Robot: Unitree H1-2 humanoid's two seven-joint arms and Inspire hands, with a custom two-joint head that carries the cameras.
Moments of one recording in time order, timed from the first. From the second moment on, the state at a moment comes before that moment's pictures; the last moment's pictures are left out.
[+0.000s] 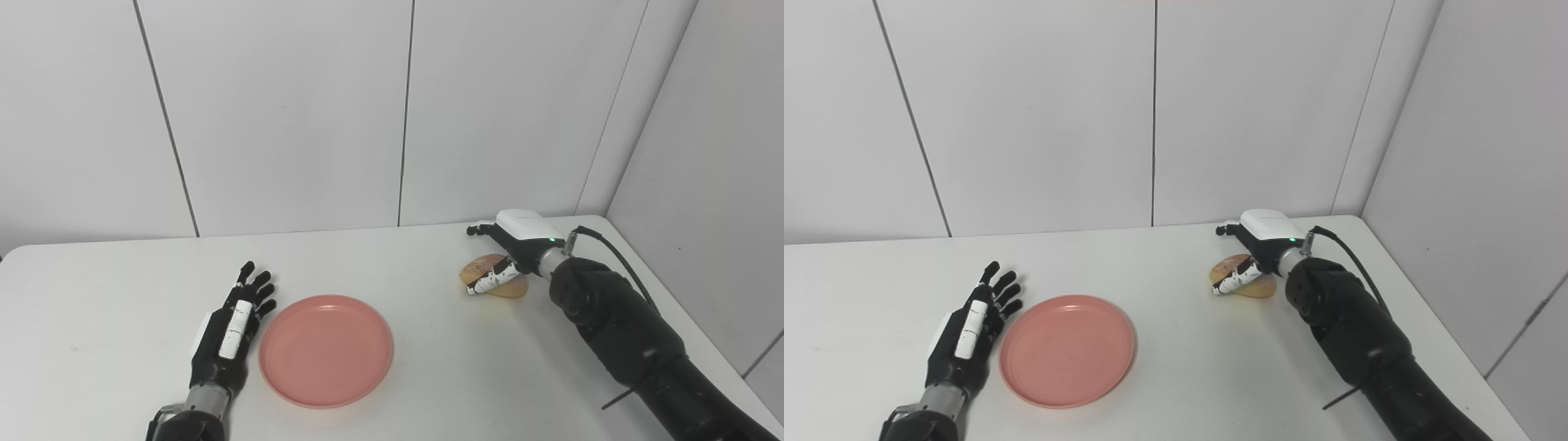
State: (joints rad) left arm -0.46 0.04 0.07 0.42 -0.18 -0.05 -0.18; right arm -0.73 -0.53 0.30 0.42 -0.74 0.16 0.30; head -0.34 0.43
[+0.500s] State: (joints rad) left arm -0.45 0.04 0.07 0.41 -0.18 -0.05 -0.18; right arm -0.74 -0.52 0.32 0.46 -0.72 0.16 0.32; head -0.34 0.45
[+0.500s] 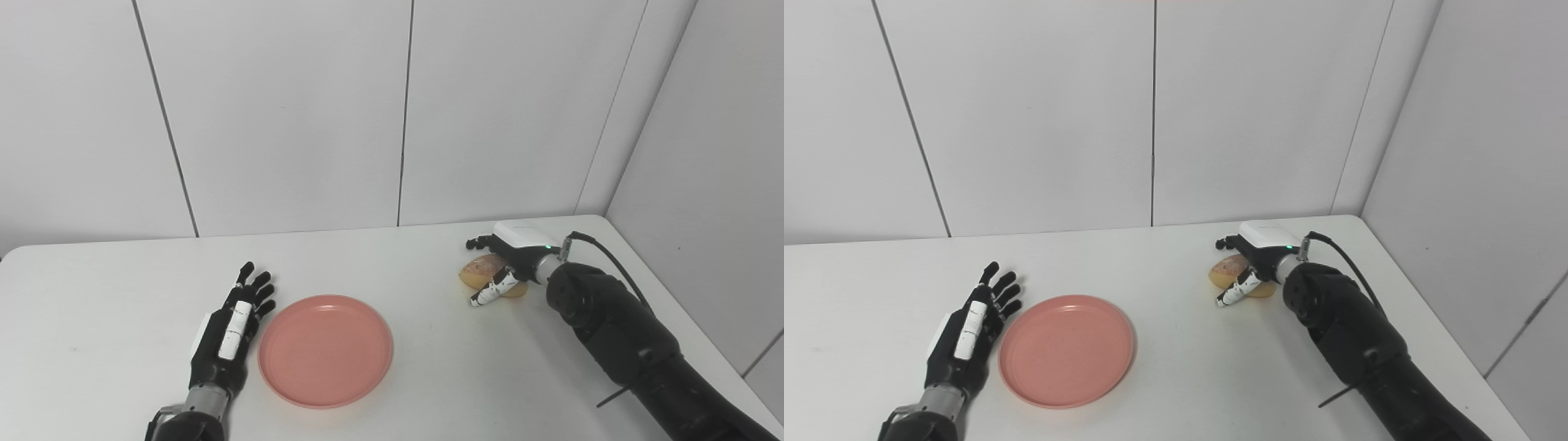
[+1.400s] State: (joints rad) left arm -0.44 0.04 0.07 0.40 -0.18 -0.04 -0.18; right arm -0.75 -0.52 0.33 0.53 -0.69 0.11 0.23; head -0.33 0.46
